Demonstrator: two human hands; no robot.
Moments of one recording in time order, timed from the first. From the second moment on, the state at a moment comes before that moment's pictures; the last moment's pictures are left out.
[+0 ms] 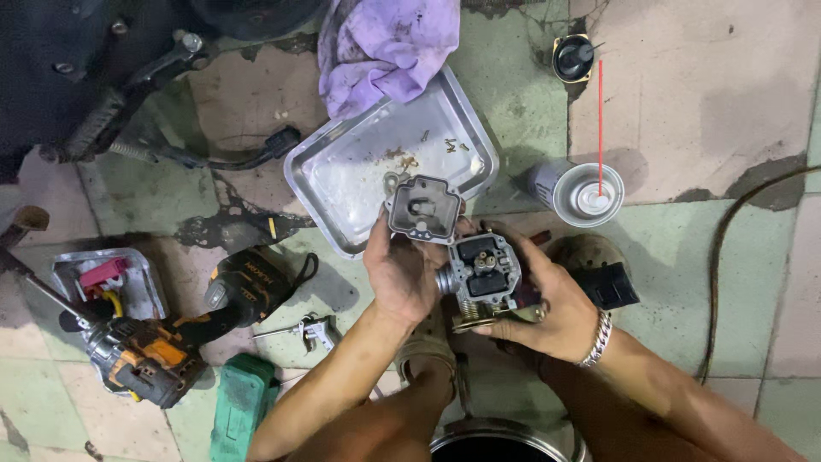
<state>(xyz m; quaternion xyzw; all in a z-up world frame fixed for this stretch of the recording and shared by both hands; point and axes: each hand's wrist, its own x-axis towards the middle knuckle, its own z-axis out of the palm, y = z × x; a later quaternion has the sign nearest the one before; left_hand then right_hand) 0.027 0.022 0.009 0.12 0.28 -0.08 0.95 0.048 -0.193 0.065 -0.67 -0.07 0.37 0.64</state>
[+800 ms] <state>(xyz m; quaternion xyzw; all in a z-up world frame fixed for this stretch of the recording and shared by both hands) 0.067 0.055 0.098 0.77 -0.18 -0.15 0.59 0.054 -0.200 0.070 -0.87 -0.13 0.22 0.42</state>
